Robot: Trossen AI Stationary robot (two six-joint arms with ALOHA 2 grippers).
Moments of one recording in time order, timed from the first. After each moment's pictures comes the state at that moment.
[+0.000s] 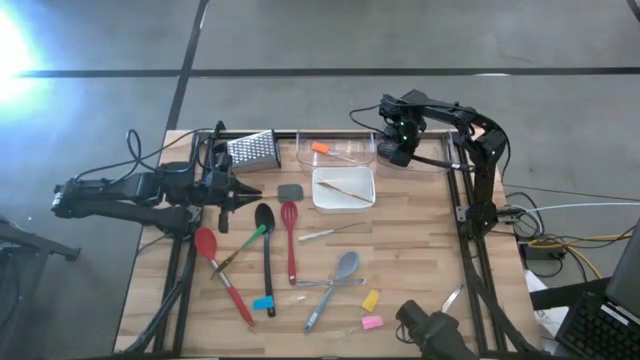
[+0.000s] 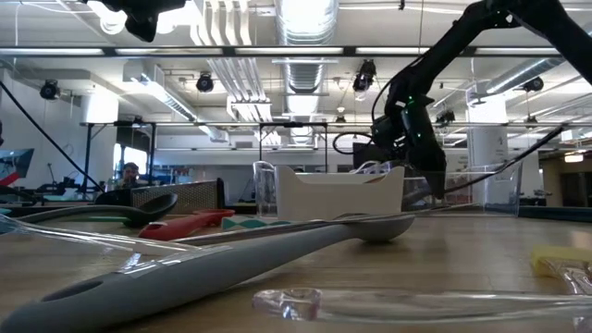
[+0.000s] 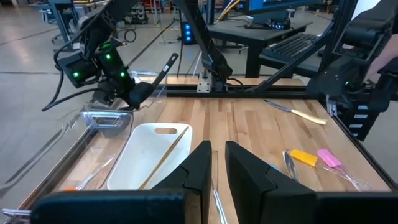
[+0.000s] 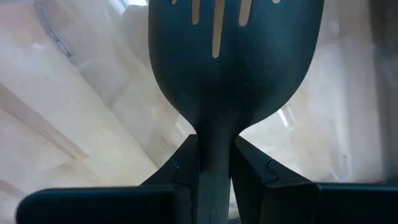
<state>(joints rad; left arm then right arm) 0.00 0.60 0.71 -0.28 -0.08 0.00 -0.92 2.02 1.47 -1.24 0.05 -0.37</state>
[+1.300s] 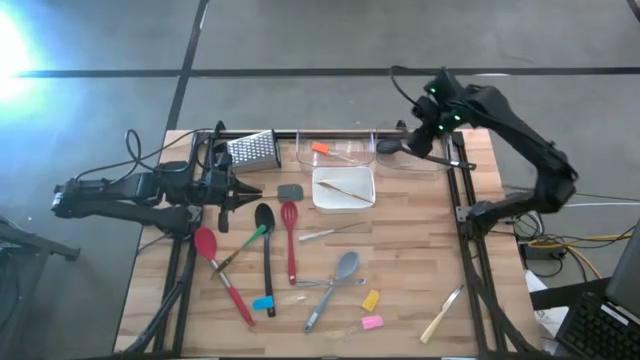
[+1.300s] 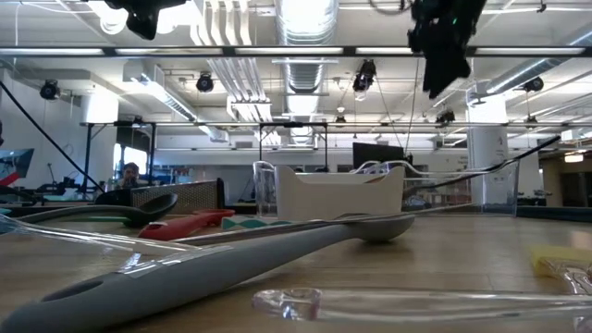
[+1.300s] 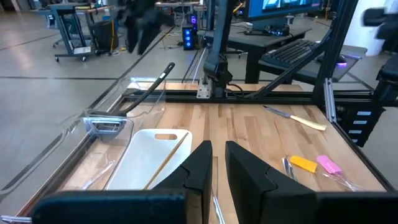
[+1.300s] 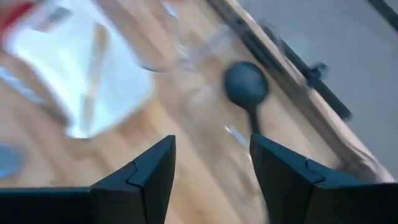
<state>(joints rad) 0.00 0.60 0.71 -0.25 -0.08 0.00 -0.82 1.32 1.46 -1.23 -0.14 -0.11</state>
